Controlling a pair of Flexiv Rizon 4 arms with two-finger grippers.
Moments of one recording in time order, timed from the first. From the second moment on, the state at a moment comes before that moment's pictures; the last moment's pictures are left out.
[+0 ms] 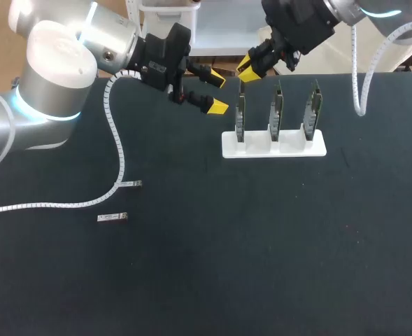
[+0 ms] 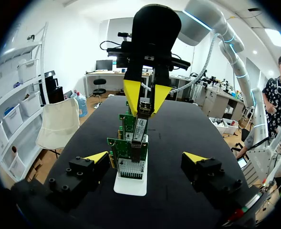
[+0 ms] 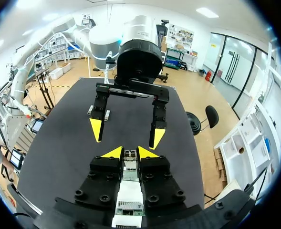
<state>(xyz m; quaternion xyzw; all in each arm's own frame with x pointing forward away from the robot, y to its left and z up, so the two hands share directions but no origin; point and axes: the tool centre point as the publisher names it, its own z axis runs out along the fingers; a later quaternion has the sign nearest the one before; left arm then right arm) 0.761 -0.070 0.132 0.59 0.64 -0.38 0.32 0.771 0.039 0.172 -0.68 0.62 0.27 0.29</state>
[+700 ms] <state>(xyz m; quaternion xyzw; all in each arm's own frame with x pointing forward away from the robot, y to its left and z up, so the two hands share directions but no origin) 0.761 -0.070 0.132 0.59 0.64 -0.38 0.32 0.774 0.041 0.169 -0.66 0.63 0.27 0.30</state>
